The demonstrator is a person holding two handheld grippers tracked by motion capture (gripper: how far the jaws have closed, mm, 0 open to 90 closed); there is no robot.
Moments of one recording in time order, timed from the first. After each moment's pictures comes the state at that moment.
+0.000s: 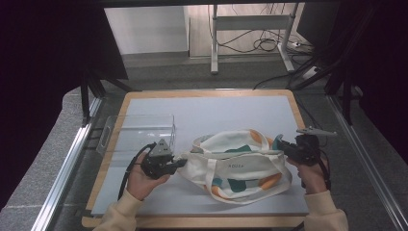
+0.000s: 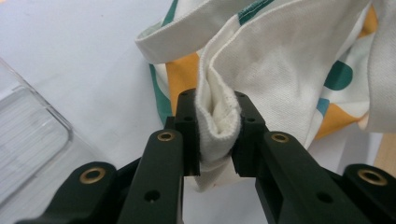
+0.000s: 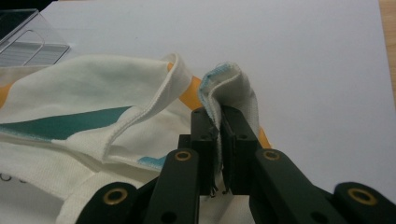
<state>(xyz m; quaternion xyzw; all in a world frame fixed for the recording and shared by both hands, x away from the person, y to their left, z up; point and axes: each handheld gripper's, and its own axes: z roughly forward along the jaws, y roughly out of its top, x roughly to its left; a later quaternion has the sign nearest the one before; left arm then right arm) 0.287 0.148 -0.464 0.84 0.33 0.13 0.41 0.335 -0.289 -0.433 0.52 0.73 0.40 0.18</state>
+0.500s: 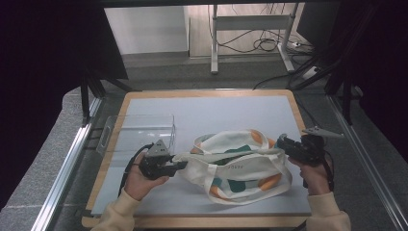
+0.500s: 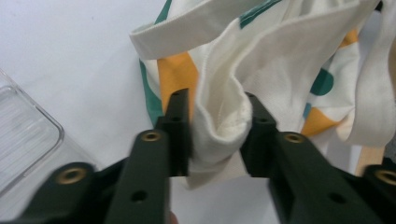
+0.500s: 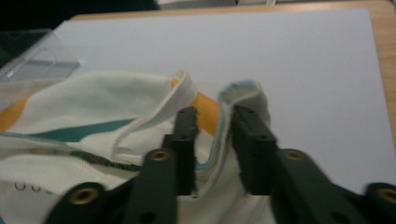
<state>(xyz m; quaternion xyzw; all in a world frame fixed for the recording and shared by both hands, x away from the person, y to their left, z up) 0.282 0.153 -0.463 0.83 0.32 0.12 0.44 0.331 -0.297 -0.427 0.52 0.71 0.43 0.19</state>
